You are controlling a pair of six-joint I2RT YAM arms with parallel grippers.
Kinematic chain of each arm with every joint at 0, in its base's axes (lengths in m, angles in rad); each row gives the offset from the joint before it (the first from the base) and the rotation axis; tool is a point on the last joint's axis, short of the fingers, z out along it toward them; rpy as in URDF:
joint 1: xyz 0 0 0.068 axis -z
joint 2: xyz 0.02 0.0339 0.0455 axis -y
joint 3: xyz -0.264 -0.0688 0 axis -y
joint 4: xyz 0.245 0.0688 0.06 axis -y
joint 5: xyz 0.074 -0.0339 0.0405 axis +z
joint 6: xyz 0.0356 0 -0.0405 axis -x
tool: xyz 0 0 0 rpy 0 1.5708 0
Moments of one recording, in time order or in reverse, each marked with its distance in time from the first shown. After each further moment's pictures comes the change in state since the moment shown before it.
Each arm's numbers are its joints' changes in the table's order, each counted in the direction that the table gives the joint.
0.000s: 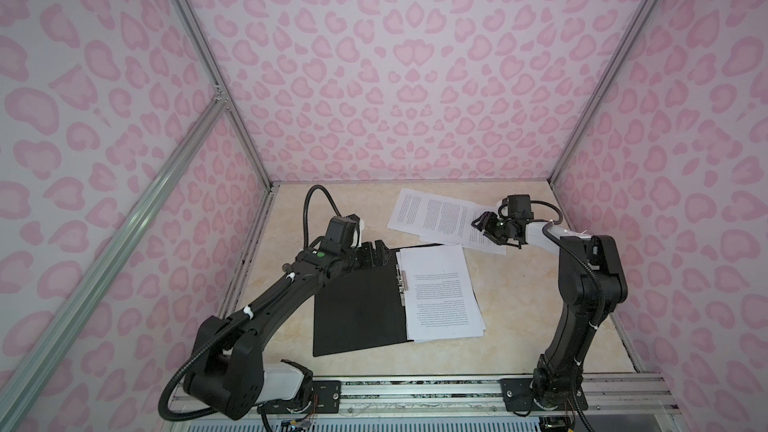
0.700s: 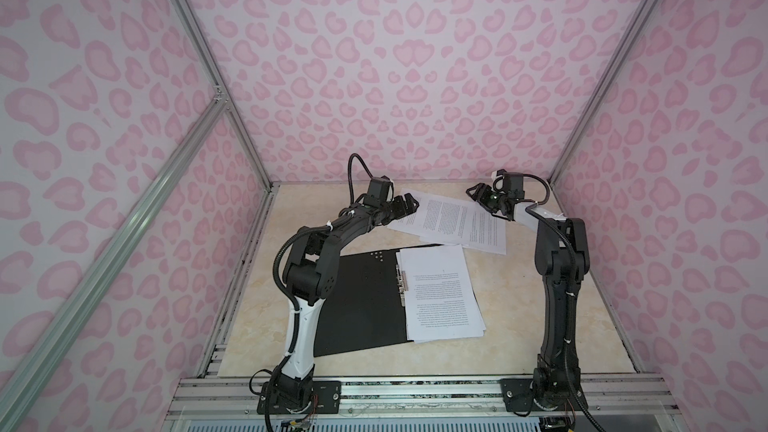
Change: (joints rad) left arm 0.001 -0.823 0.725 0.264 -0.072 0.130; right arm 0.042 -0.458 0.557 0.129 0.079 -0.008
